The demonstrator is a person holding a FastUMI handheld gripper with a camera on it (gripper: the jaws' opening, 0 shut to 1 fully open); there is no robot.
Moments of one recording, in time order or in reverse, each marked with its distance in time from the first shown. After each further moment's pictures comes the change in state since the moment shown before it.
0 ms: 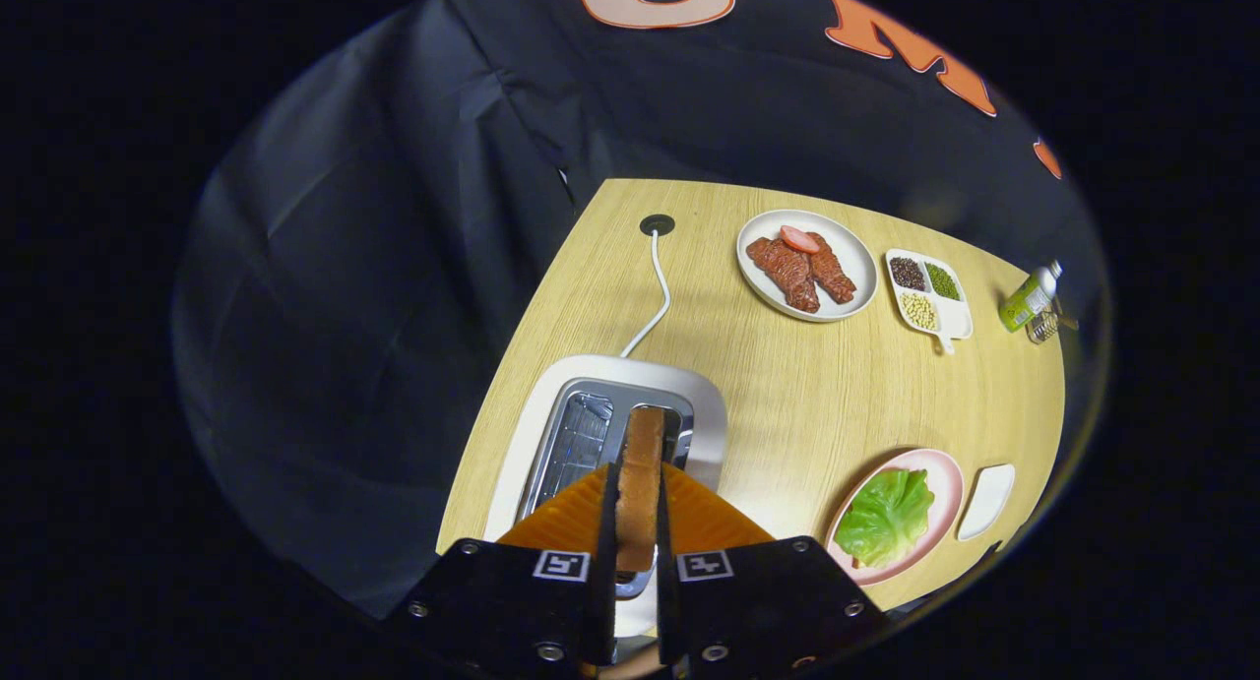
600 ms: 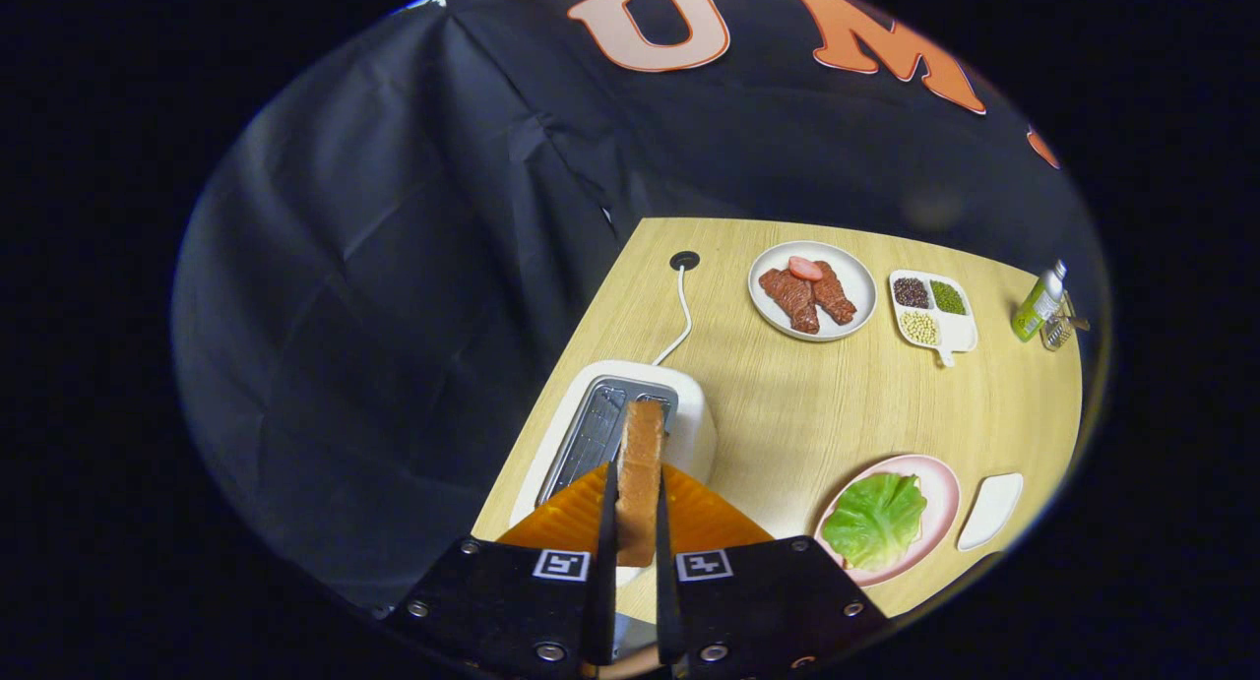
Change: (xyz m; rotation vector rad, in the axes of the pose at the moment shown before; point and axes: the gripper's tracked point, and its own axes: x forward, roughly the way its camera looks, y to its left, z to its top) arm -0.080 -0.025 -0.003 0.009 -0.121 0.182
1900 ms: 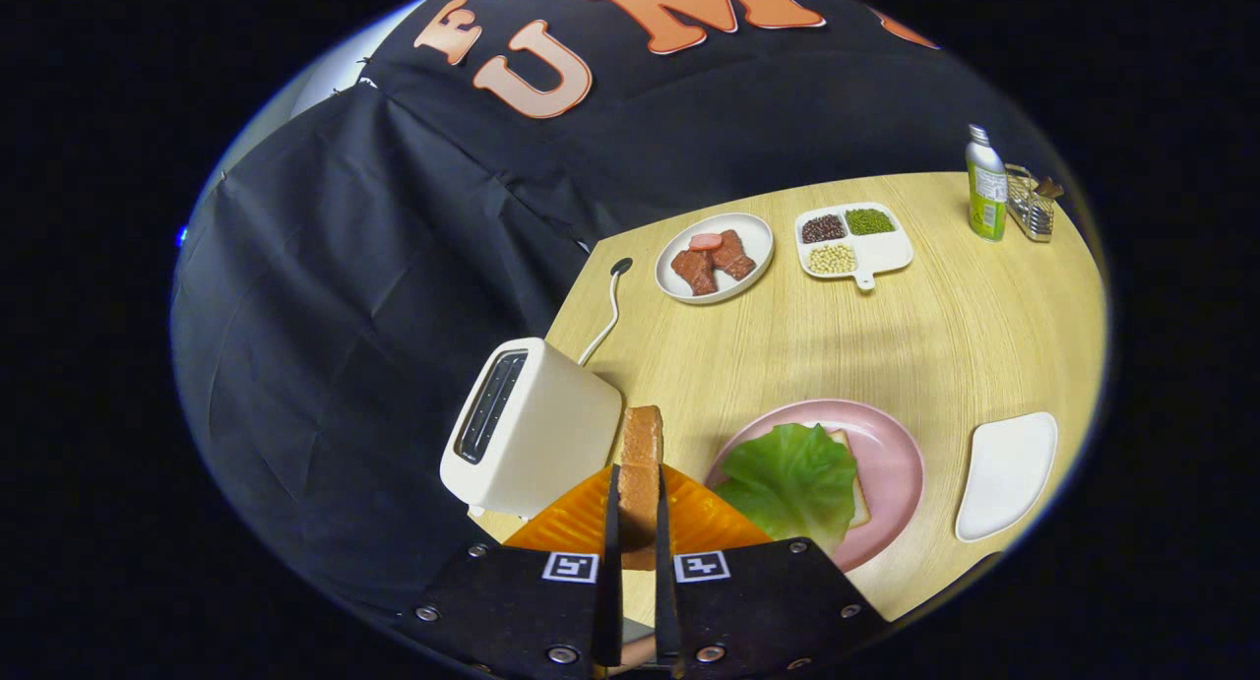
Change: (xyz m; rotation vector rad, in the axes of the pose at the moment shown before) arm -0.039 -0.178 -0.079 0.193 -0.094 0.168
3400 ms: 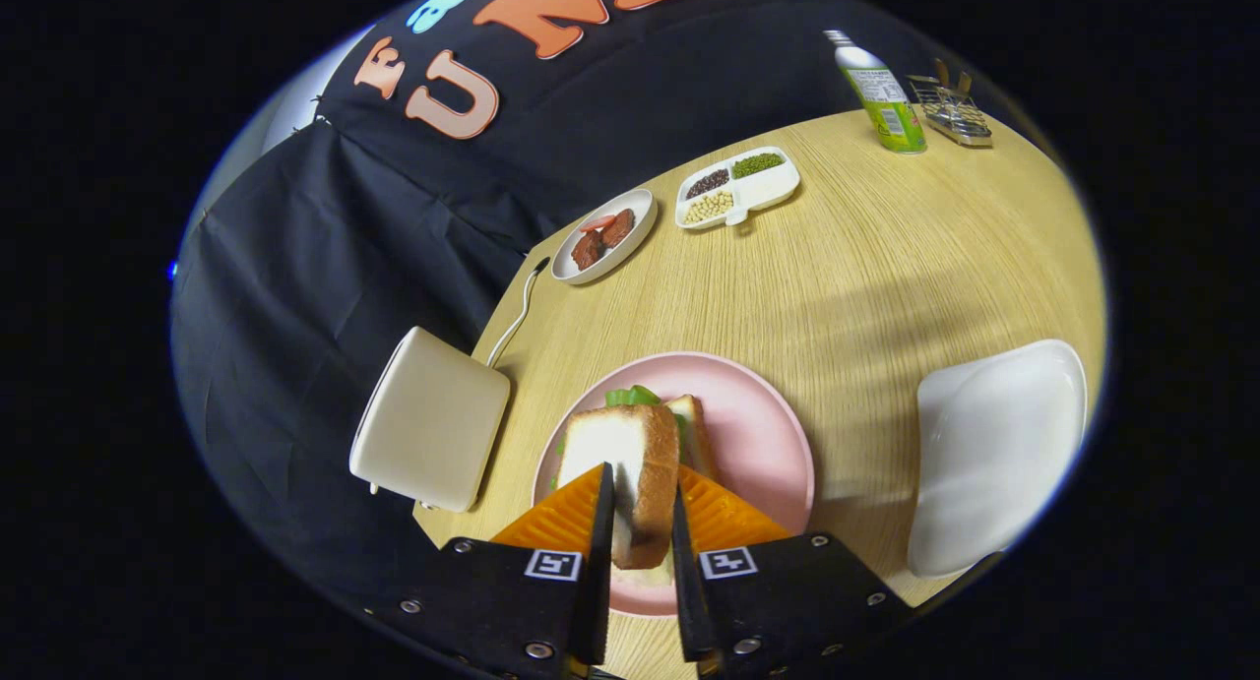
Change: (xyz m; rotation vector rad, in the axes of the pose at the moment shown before) arm 0.032 -0.140 -0.052 0.090 -0.052 -0.037
